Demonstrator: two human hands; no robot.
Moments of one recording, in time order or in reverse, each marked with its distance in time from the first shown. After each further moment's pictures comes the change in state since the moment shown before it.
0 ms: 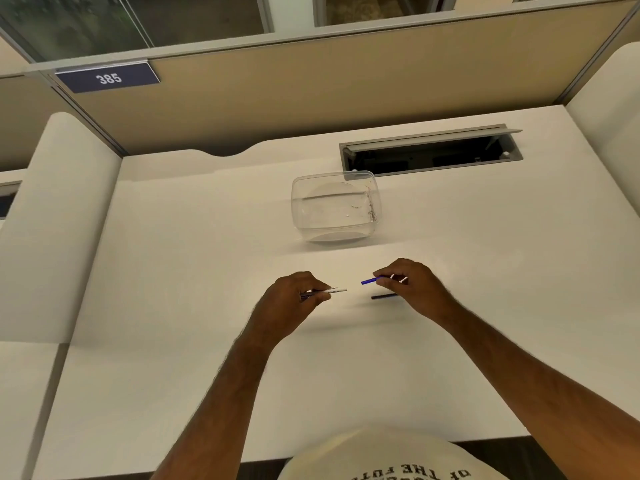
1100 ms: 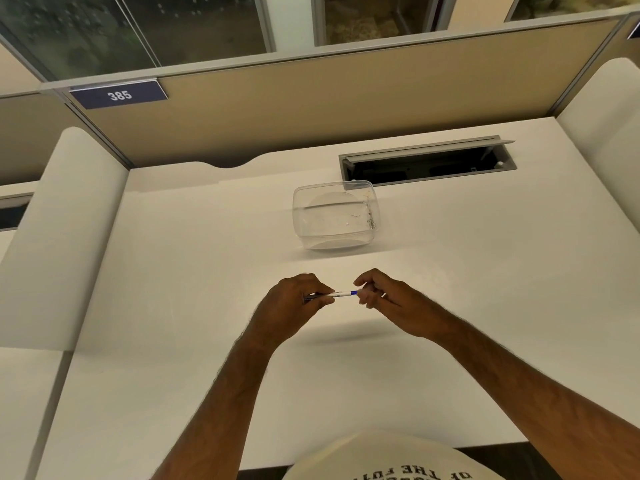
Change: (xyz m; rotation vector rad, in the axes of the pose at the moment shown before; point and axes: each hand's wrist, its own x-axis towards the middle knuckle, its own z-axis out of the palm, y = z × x) left_hand -0.003 0.016 -0.011 0.034 0.000 0.109; right_hand -0.038 -0.067 0.006 0.029 -0.227 -0.091
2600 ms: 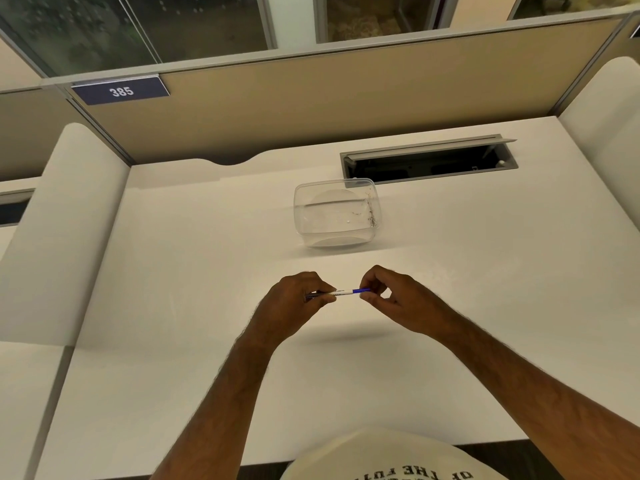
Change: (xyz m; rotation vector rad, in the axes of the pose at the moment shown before) left_hand -0.003 0.000 0.003 -0.004 -0.006 -0.001; right_hand -0.004 -0.004 -0.004 -0.164 0.094 -0.085
